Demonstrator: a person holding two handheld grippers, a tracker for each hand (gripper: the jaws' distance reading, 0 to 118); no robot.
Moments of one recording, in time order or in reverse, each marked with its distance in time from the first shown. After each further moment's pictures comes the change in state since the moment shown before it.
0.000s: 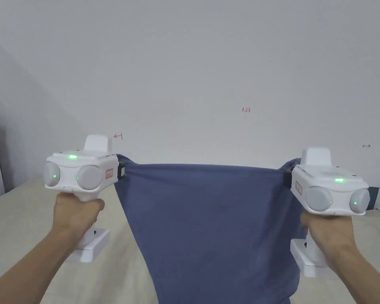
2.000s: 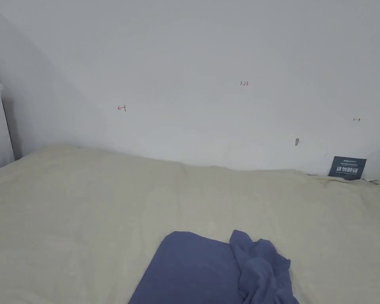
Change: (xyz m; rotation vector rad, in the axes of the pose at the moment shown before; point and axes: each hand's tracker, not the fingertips) left arm -0.012 -0.400 0.209 -0.434 -0.069 0.065; right arm -0.008 -0.364 0.263 -0.439 -0.034 0.059
